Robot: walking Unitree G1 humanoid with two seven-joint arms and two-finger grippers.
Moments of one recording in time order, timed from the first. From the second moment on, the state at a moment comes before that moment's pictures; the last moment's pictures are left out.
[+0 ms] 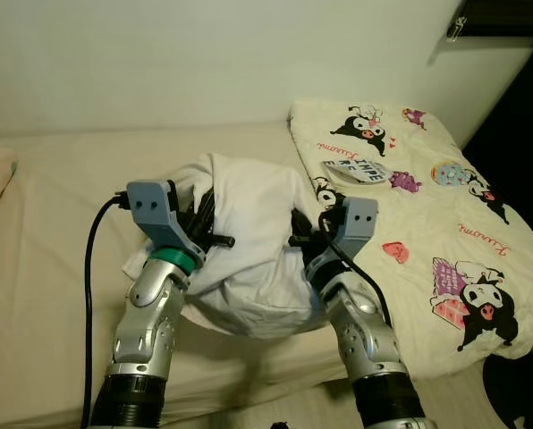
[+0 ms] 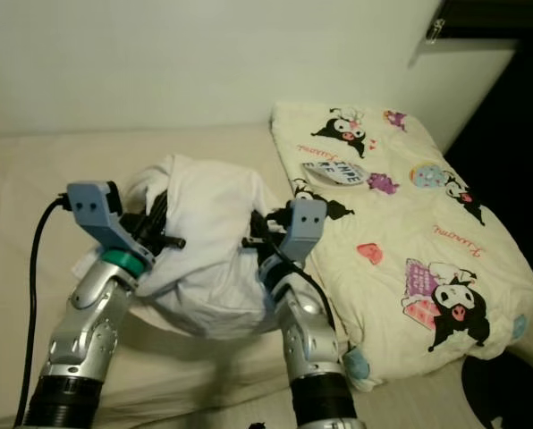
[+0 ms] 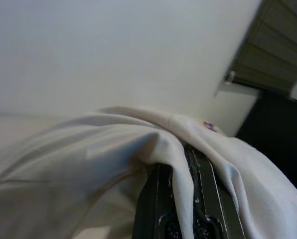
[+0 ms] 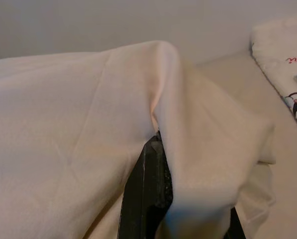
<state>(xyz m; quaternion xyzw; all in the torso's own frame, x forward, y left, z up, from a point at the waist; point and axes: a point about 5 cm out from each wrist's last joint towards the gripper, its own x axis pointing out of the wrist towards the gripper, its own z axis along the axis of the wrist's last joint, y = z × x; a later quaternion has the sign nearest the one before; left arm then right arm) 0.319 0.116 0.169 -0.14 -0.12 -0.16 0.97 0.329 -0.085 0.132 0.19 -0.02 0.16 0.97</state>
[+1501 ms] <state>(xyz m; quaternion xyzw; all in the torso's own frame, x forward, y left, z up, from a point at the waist) 0.323 0.101 0.219 -0.15 -0.21 -0.19 0.95 0.333 -0.092 0.168 0.21 -0.09 0.16 0.96</state>
